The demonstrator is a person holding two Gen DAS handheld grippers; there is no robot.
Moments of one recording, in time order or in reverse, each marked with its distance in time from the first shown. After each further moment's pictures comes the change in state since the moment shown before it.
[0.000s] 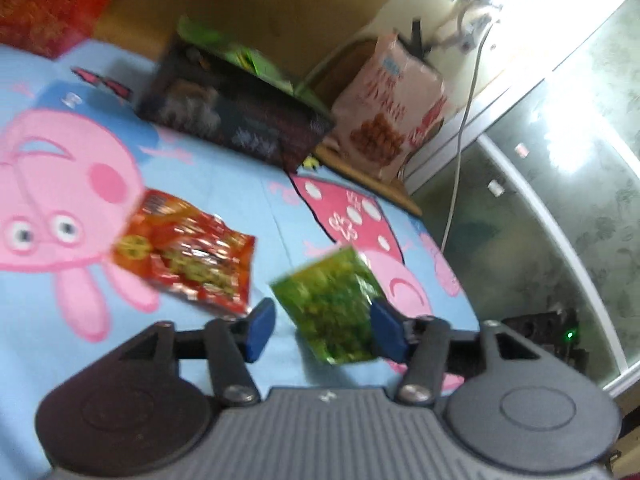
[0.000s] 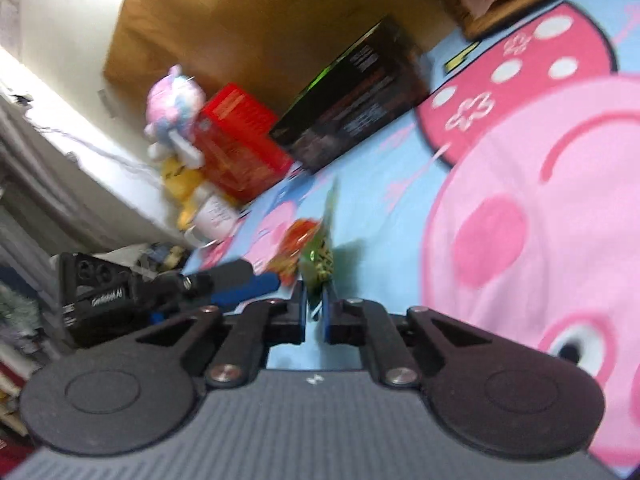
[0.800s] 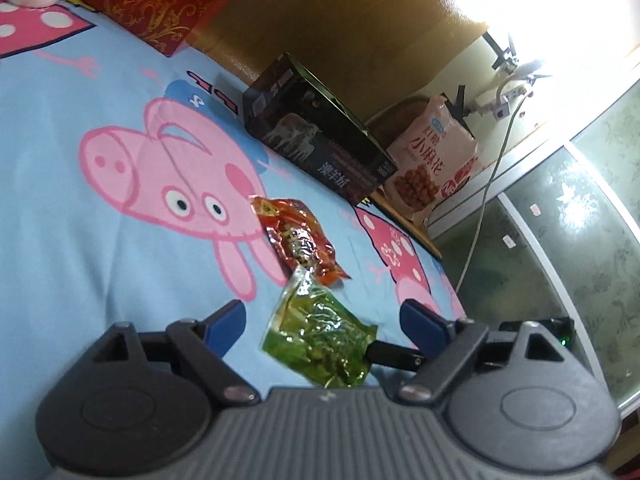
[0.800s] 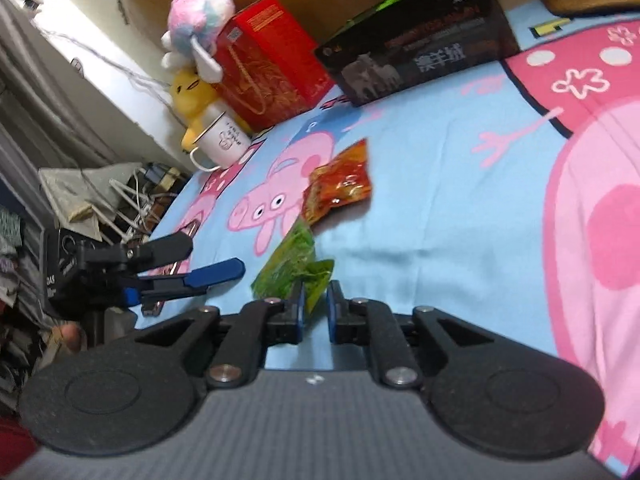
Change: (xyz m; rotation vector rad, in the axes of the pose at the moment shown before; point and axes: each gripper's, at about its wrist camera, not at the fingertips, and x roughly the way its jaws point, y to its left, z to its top) left arm -0.055 0.060 -0.020 -0.135 -0.098 0.021; right arm 0.065 0.040 -0.001 -0.167 0.183 -0.043
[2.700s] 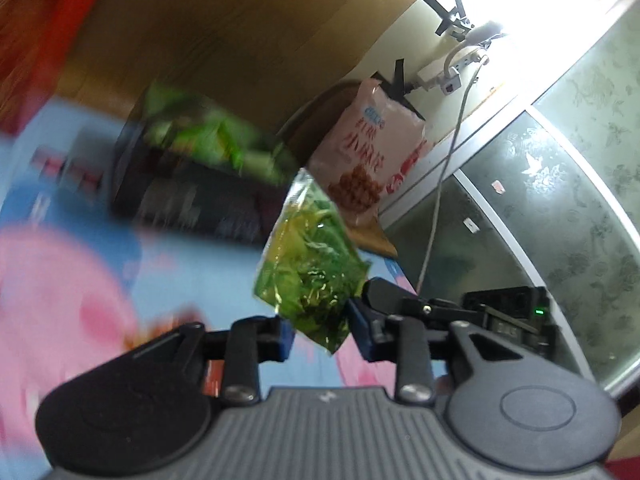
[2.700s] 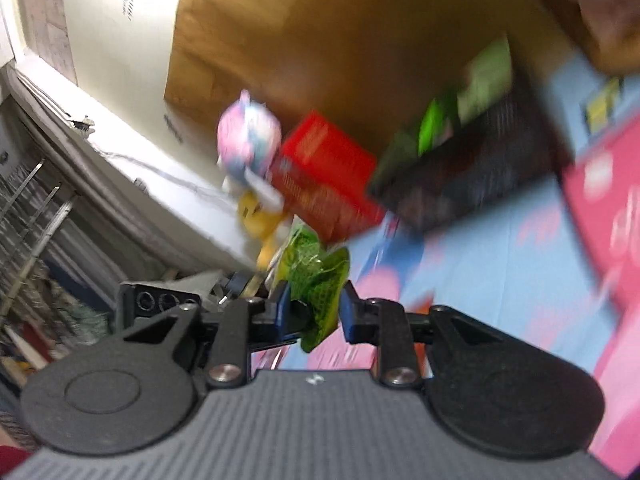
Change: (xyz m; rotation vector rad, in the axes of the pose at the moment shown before) left arm 0.087 -0.063 0.108 0.173 0.112 -0.121; right arm -0.020 -0.022 0.088 0.116 -0.256 0.254
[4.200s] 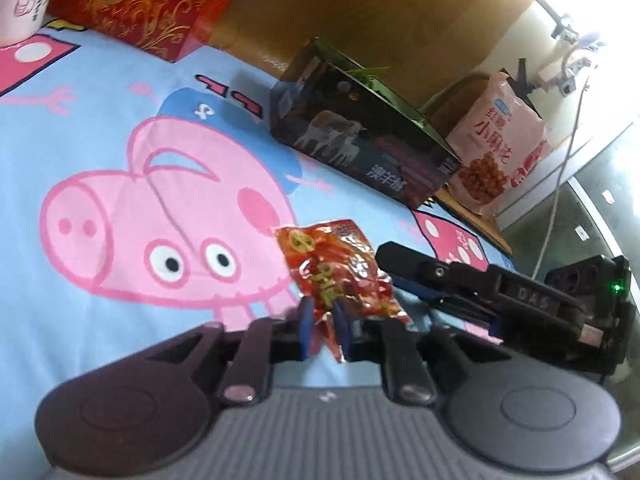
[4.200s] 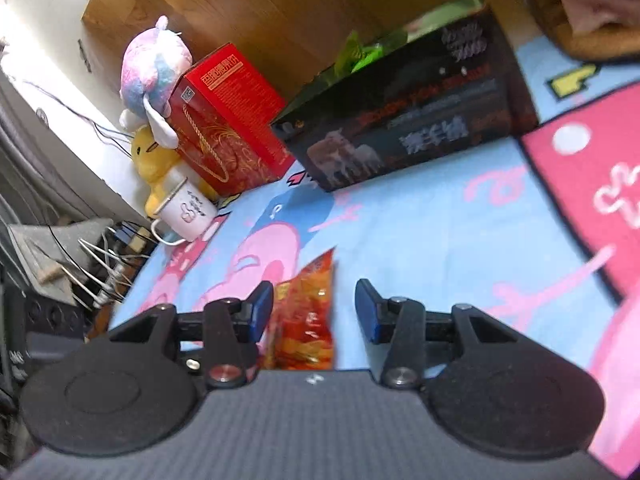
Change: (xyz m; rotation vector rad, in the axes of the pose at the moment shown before) left arm -0.034 0.033 -0.091 -0.170 -0.036 0.343; right arm 0.061 -0.020 -0.037 -0.082 0.154 -0.287
